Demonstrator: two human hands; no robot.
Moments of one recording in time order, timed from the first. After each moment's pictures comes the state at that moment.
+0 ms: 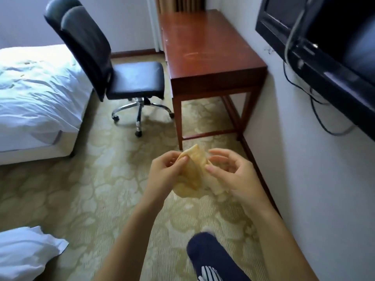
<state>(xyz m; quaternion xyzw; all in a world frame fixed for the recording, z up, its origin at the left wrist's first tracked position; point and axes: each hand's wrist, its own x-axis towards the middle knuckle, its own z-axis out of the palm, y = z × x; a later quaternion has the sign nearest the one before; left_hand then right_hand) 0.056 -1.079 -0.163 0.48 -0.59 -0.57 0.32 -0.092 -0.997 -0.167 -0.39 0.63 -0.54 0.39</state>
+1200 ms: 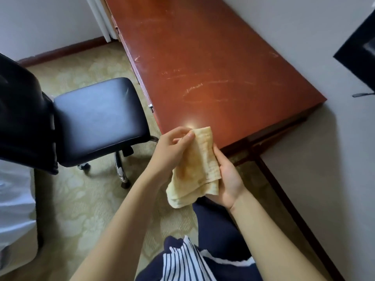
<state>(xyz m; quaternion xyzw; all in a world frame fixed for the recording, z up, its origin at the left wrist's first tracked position) -0.154 -1.746 -0.203 0.39 -0.63 -0.65 0.16 -0.236 -1.630 -0.234 0.03 0.32 -0.65 0.69</state>
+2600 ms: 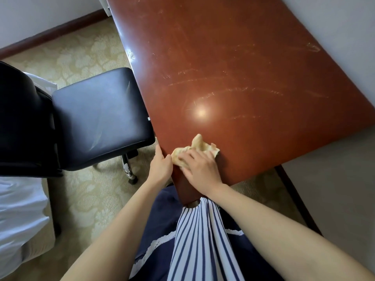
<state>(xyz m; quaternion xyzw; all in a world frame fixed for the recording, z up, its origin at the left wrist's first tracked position) -0.213 -1.864 -0.327 0.60 -0.61 -0.52 0.03 -0.311 -1.766 -0.344 -0.58 0.76 -0.28 0.10</state>
